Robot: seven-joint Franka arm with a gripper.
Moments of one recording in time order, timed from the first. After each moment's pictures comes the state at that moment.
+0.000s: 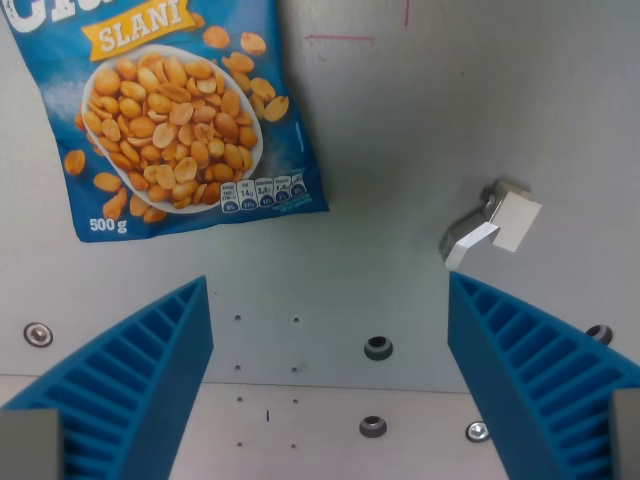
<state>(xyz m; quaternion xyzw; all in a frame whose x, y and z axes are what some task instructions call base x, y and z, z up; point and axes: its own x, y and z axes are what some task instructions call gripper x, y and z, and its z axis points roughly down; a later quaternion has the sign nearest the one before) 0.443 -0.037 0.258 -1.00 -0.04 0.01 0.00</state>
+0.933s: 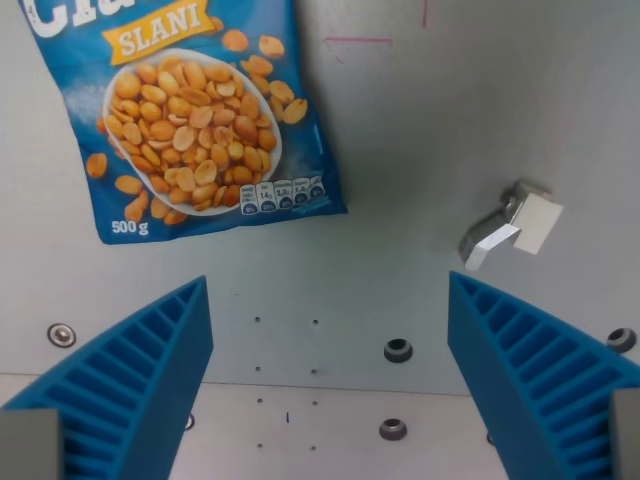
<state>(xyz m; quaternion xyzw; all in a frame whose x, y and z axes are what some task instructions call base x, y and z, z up) 0.444 -0.033 0.258 -1.00 -0.04 0.01 0.02</state>
